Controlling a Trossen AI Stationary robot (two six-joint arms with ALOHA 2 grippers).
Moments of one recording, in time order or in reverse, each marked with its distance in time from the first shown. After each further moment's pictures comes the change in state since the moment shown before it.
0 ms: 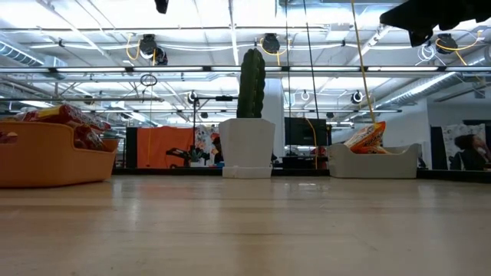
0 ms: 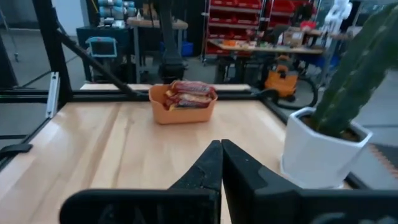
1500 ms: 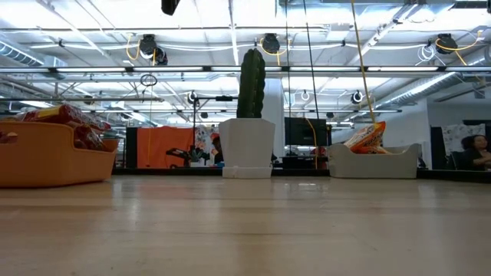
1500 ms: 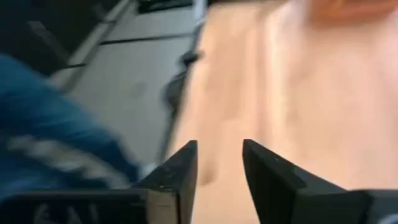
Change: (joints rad) left arm -0.433 0.219 -0.001 0.069 -0.418 -0.301; right arm 0.538 0.605 0.585 -0.512 -0.127 0.691
